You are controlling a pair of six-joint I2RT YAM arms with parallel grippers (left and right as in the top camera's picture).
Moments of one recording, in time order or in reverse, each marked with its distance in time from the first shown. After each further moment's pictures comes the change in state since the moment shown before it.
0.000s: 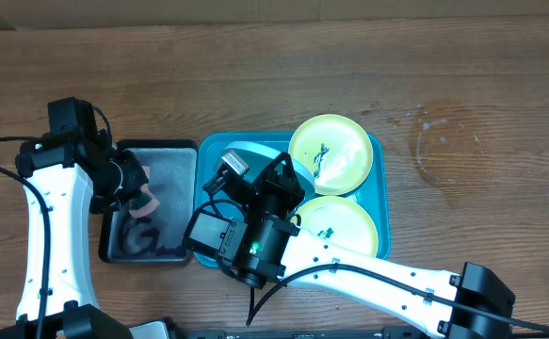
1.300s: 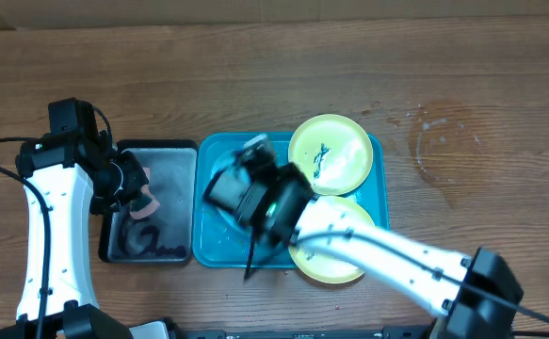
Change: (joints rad) left arm 0.000 0.000 -0.002 -0.009 0.001 0.000; right arm -0.184 0.000 0.009 0.017 -0.652 0.402
